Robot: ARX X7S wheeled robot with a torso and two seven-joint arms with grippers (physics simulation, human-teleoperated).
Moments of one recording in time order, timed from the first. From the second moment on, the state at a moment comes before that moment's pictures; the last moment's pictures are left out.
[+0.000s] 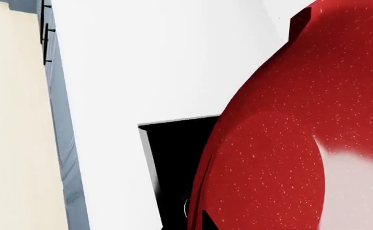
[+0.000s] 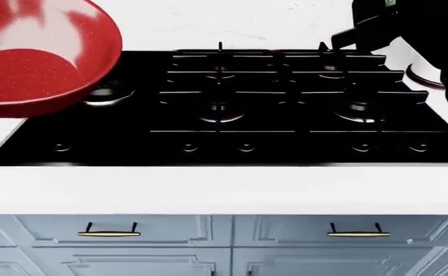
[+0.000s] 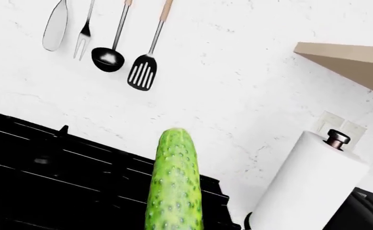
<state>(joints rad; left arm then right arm) -2.35 -0.99 2.11 0.35 -2.62 0.71 -1.57 1.68 0.72 -0.70 -0.15 1.45 1.25 0.89</state>
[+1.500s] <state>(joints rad) -2.35 -0.98 2.10 0.34 -2.62 0.70 -1.57 1.70 0.72 -0.74 -0.16 1.45 1.24 0.87</state>
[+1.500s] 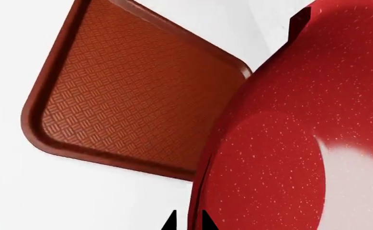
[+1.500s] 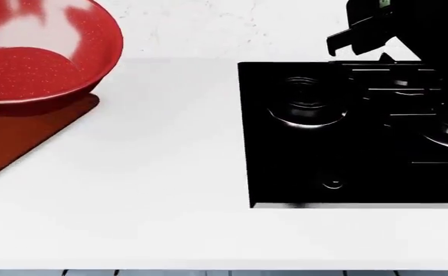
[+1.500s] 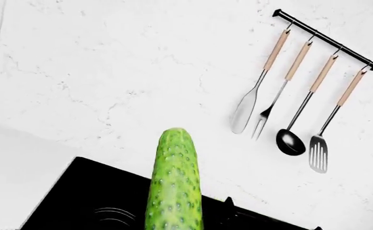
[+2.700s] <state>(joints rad) -2.35 -0.96 2.10 0.44 -2.65 0.74 -1.57 1.70 0.73 -0.75 -0.18 1.43 1.19 0.84</state>
